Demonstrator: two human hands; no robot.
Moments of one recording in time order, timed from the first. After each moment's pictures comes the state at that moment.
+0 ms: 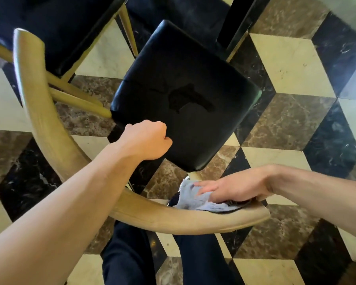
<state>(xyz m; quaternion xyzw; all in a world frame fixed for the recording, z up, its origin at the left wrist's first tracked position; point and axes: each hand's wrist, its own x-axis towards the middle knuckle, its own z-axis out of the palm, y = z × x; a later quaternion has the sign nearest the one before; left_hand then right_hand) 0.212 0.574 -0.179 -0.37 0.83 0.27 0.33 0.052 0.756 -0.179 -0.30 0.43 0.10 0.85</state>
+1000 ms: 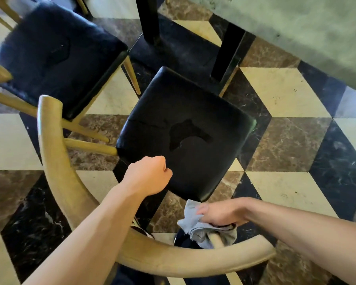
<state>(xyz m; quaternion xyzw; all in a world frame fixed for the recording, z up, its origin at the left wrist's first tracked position) 0.211 0.570 -0.182 -0.42 0.80 0.29 0.31 0.077 0.750 -0.225 -0.32 0.51 0.04 0.80</state>
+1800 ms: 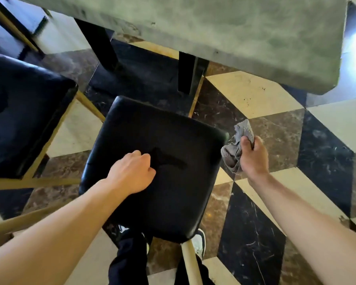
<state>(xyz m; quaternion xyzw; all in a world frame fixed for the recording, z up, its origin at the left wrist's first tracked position) 0.094 0.512 -0.240 -0.29 0.89 0.20 0.30 -0.109 0.745 -0.296 0.02 0.90 -0.40 0.19</state>
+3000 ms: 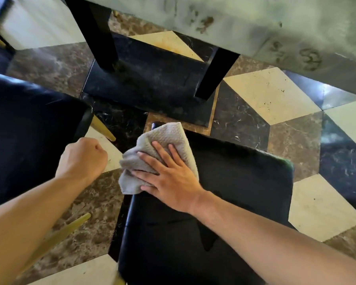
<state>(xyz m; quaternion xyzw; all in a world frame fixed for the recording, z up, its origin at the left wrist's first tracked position) 0.112 0.215 -0.326 -0.52 0.78 0.32 0.17 0.021 0.426 -0.385 -0.61 0.77 -0.01 0.19</state>
